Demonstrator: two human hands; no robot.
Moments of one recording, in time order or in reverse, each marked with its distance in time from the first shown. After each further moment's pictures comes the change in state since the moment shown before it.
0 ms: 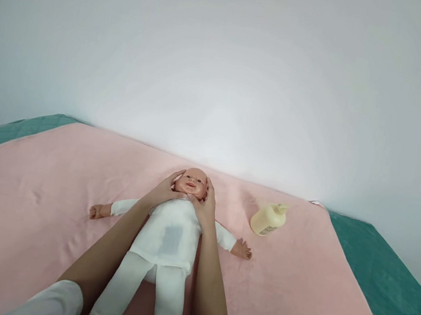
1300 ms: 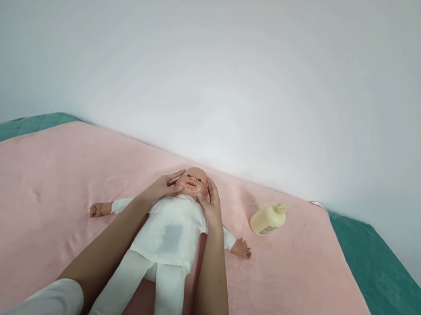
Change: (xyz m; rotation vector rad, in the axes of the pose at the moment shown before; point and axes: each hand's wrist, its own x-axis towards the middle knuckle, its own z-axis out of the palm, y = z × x) left_hand 0.005 -0.019 -0.014 -0.155 -0.029 -0.041; right_hand 0.006 0.010 -0.020 0.223 -0.080 0.040
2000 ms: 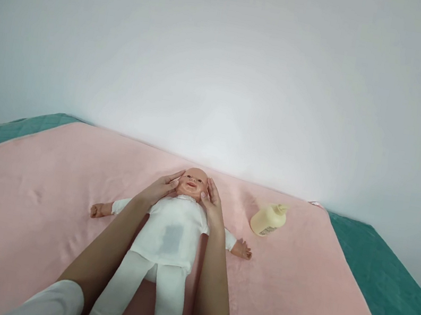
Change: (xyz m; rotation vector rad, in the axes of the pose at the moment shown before) left_hand 0.003 -0.006 -0.002 -0.170 -0.043 -0.065; right_hand 0.006 0.011 -0.006 0.116 -0.001 0.037
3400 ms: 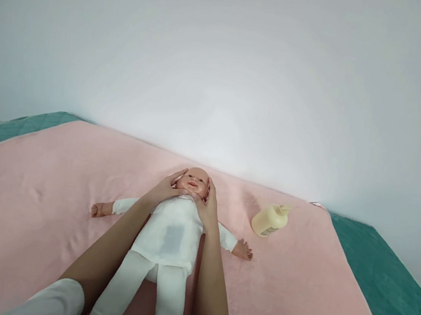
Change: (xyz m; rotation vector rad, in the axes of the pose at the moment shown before) left_hand -0.011 0.026 0.025 0.318 0.104 0.055; right_hand -0.011 -0.015 0.025 -0.373 0.026 -0.060
